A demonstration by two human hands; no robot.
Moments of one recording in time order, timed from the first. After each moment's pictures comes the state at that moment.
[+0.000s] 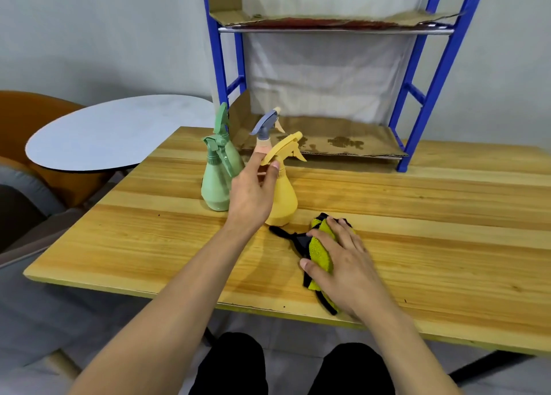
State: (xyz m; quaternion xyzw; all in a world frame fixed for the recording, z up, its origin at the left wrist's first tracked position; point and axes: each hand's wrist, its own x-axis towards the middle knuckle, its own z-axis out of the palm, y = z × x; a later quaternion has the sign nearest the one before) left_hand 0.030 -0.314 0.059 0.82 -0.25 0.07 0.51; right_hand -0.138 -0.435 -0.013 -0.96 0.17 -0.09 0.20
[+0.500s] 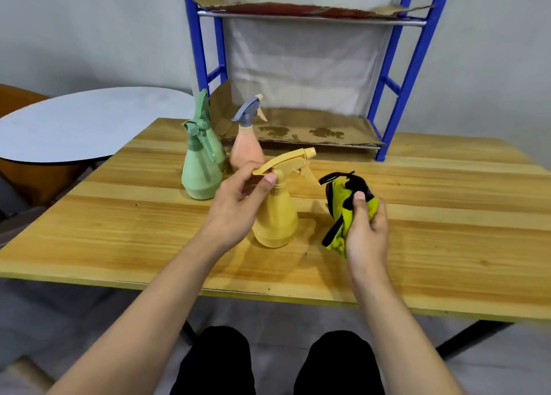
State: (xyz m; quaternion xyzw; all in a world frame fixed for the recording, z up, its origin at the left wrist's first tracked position) left_hand -0.008 -0.279 0.044 0.71 -0.35 -0.05 0.61; right_hand -0.141 -0.432 0.015 -0.61 0.33 -0.41 0.59
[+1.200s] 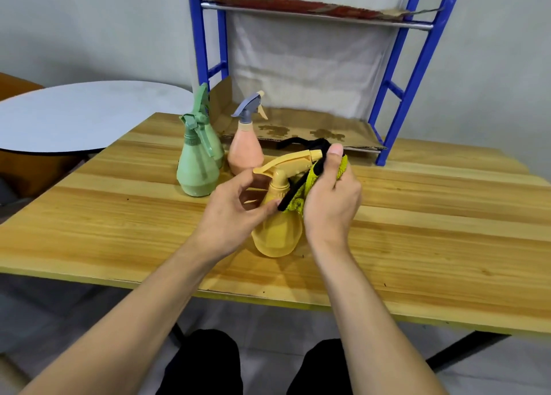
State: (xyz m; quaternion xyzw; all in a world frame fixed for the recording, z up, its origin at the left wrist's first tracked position) left_hand -0.011 -0.275 0.030 0.68 -0.40 -0.05 0.61; right_hand -0.085 -0.406 0.059 -0.68 0.30 -0.51 0.43
